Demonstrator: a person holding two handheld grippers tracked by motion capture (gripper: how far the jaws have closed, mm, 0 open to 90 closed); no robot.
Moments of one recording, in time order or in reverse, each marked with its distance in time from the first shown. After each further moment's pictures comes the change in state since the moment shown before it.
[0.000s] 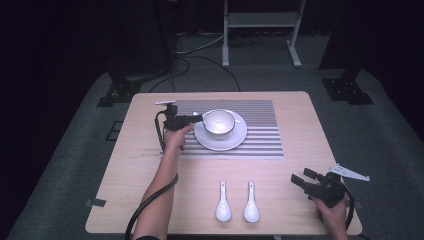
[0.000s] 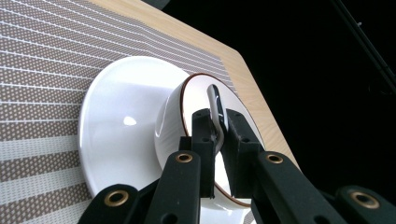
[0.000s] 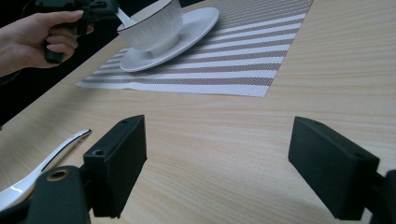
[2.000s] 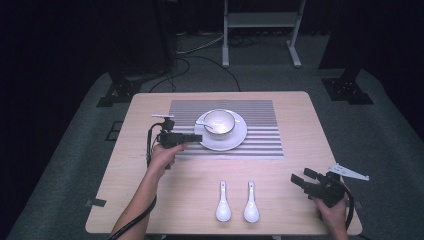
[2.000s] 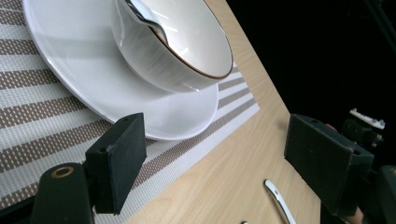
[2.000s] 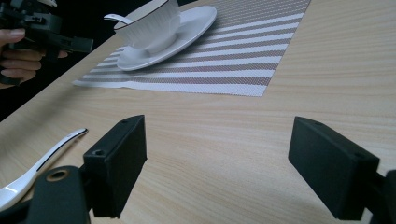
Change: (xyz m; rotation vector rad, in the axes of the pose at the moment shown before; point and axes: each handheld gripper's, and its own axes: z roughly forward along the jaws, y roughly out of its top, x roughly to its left) left arm -0.014 -0.039 -0.038 0.229 -0.089 0.093; right arm 0.000 0.001 0.001 0.006 -0.011 -0.004
